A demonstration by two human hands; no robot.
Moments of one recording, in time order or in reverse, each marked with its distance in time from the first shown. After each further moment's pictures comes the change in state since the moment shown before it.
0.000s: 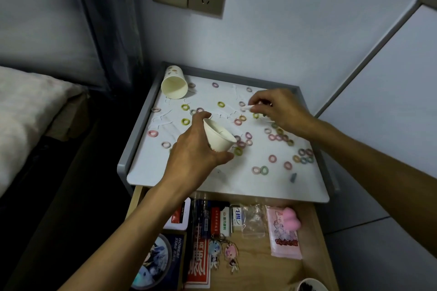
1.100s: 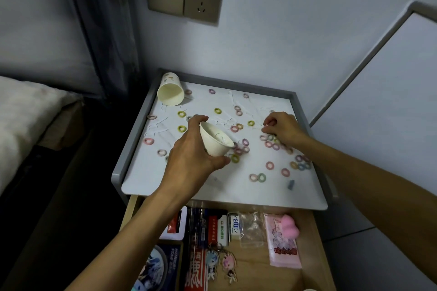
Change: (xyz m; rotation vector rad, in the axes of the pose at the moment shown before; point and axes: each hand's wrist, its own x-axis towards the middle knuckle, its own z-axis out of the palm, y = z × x) left_hand 0.007 0.000 0.005 -0.051 0.031 0.017; right_hand 0.014 0.099 0.042 0.003 -0.006 0.379
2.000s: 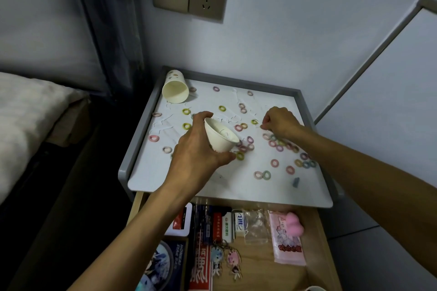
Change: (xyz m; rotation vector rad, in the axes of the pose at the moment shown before) left_hand 0.000 0.002 -0.004 -0.014 -0.007 0.000; right_hand 0.012 -0.028 0.005 -0.314 -0.073 0.027
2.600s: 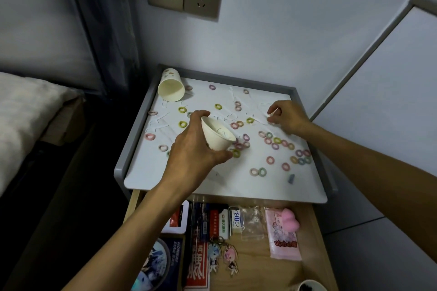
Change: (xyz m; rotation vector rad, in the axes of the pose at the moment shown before) left_hand -0.002 0.001 0.000 -0.003 -0.009 0.008; right_hand -0.009 0.028 -0.018 0.239 0.108 -0.014
